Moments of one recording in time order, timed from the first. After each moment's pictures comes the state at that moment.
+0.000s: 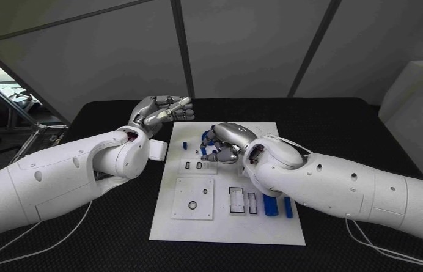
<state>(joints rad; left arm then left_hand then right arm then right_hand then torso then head) 1.16 -0.87 0.04 1.53 -0.03 -0.36 0.44 1.42 -0.06 0.18 0.10 0.08 0.99 0.21 0.09 0.07 1.08 0.16 0.08 0.07 1.11 0.12 0.11 0.14 0.19 0.88 0.23 0.38 0.16 1.13 -0.54 0.01 1.49 -1.53 -0.38 -0.20 1.44 -0.02 0.15 0.10 0.22 1.08 0.12 0.18 0.09 1.38 0.02 1.32 1.30 1.46 -0.04 1.54 1.31 0.03 1.47 0.08 1.51 1.31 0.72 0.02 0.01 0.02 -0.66</state>
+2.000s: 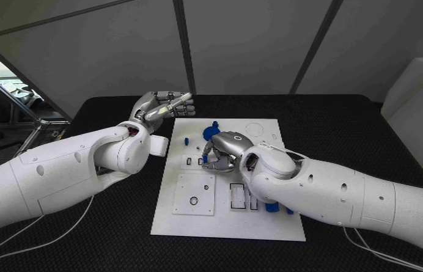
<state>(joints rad) 1.16 -0.87 0.04 1.52 -0.03 -0.36 0.44 1.42 -0.06 0.18 0.10 0.08 0.99 0.21 0.09 0.07 1.08 0.16 0.08 0.07 1.11 0.12 0.11 0.14 0.19 0.88 0.23 0.38 0.16 1.08 -0.50 0.00 1.46 -1.66 -0.32 -0.27 1.38 -0.04 0.15 0.10 0.22 1.06 0.13 0.17 0.10 1.35 0.05 1.27 1.26 1.47 -0.03 1.53 1.31 0.03 1.47 0.08 1.51 1.31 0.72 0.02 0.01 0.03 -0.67</state>
